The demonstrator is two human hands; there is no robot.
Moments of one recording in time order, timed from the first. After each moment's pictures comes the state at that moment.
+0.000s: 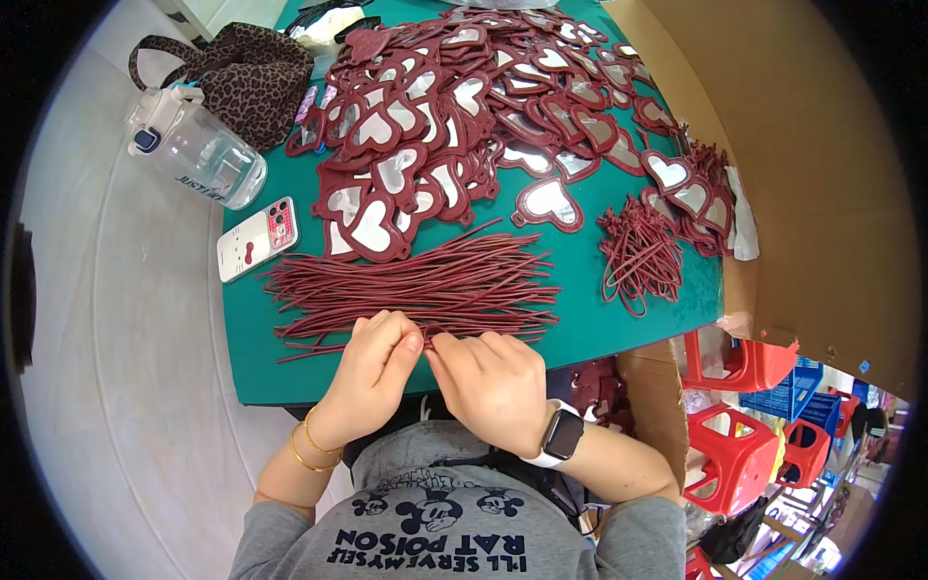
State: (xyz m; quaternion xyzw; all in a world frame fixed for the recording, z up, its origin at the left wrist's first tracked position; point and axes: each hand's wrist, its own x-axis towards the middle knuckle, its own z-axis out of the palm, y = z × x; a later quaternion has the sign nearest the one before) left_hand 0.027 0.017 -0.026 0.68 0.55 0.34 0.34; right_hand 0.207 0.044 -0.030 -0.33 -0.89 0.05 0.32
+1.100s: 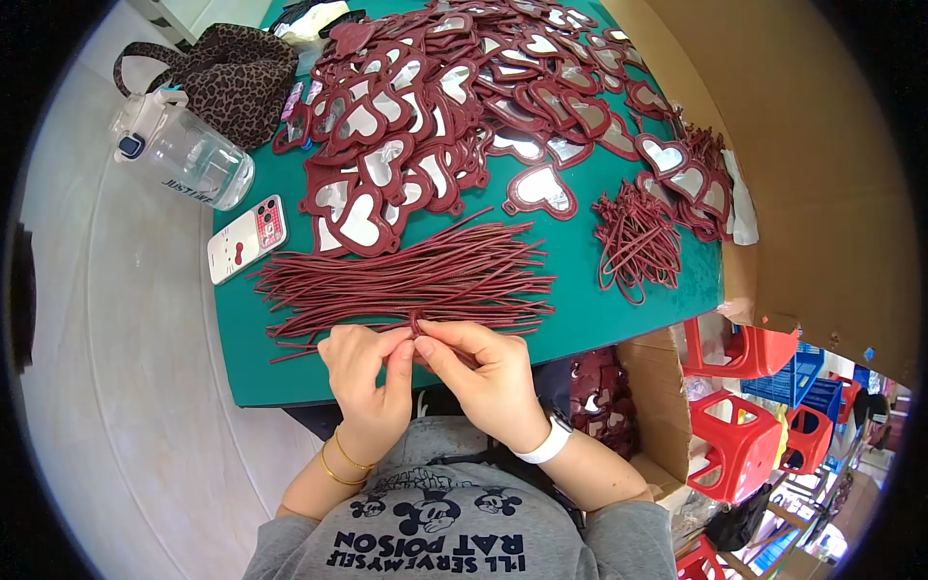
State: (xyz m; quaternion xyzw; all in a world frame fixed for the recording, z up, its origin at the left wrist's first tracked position) left_hand 0.053 -0.002 -0.047 0.64 0.60 0.46 0.09; right_hand 0.196 0.029 -0.043 -0.43 -0.48 0.62 0.44
